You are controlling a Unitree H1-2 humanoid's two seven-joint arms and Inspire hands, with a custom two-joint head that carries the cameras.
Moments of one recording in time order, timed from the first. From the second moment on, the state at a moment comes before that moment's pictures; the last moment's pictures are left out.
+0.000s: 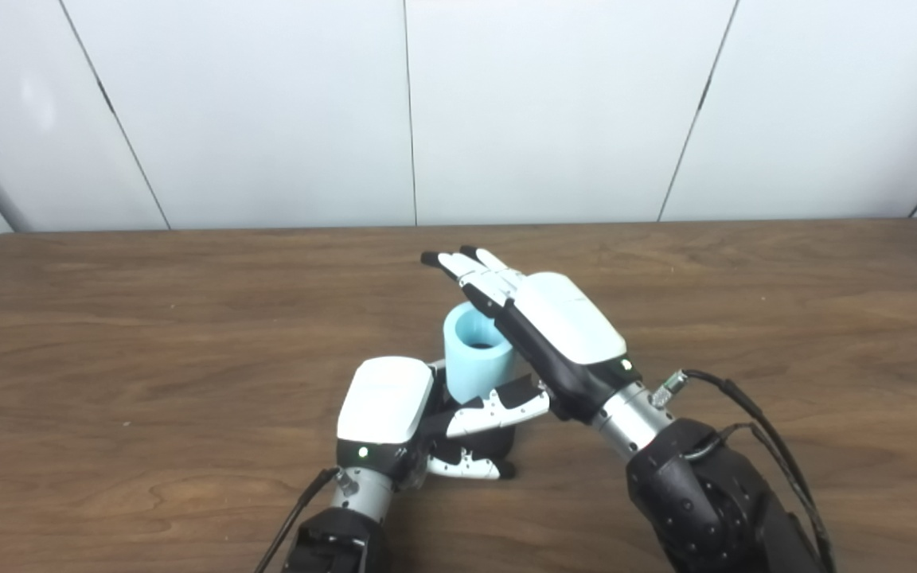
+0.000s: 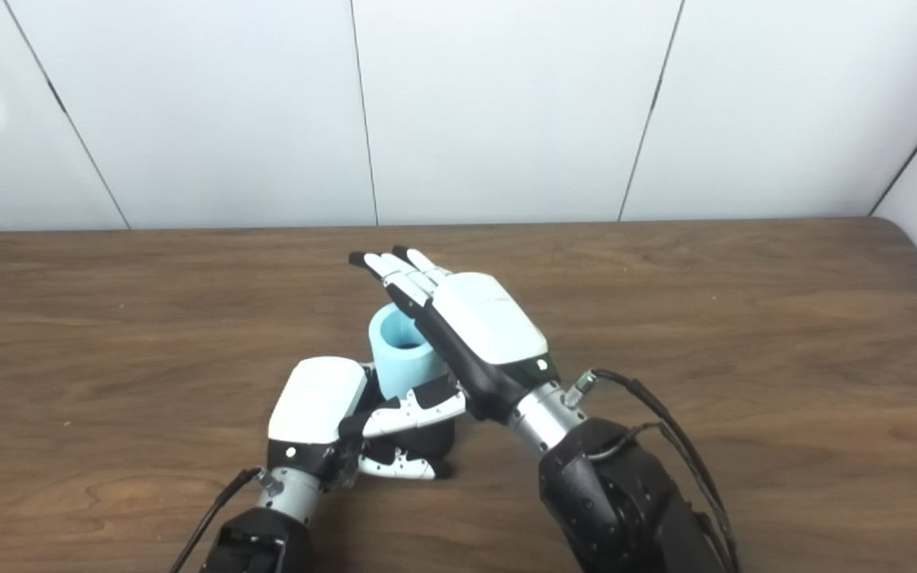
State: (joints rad) left arm -0.16 0.17 -0.64 -0.14 1.14 0.39 -0.05; right arm -0.23 -0.16 0.36 -0.53 -0.84 0.22 0.37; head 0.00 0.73
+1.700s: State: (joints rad) left arm -0.16 0.17 -0.64 -0.16 1.14 0.40 -0.09; right arm -0.16 -0.20 0.29 -0.78 -1.06 0.02 0.75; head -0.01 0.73
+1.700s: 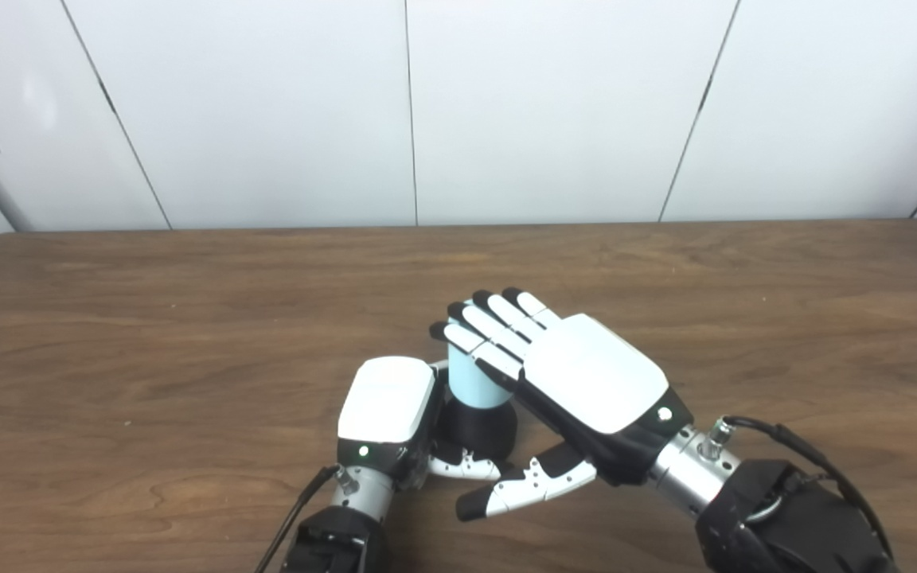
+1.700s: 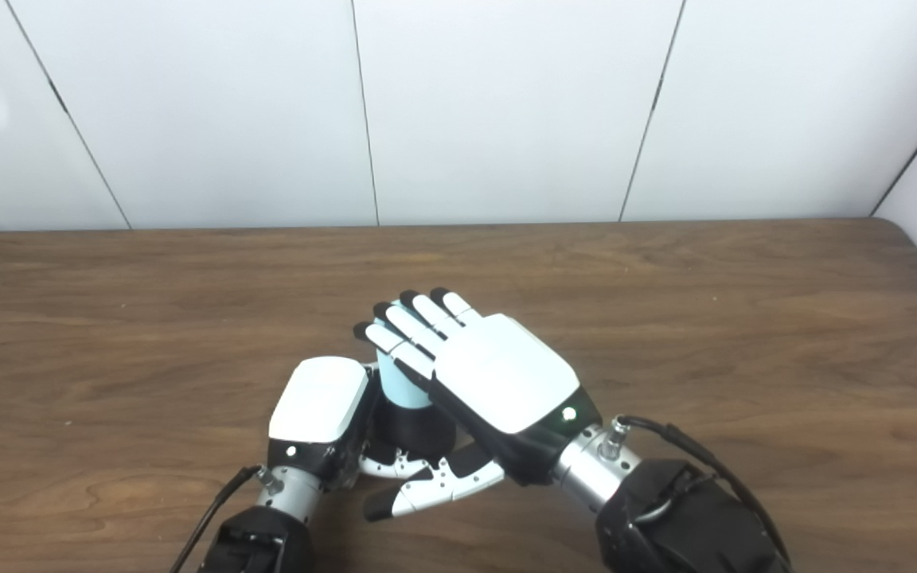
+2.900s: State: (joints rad) left arm -0.16 0.17 -0.64 -0.17 1.16 0.42 -0.09; right arm -0.20 -0.19 0.25 -0.75 -1.01 0.02 0.75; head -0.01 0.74
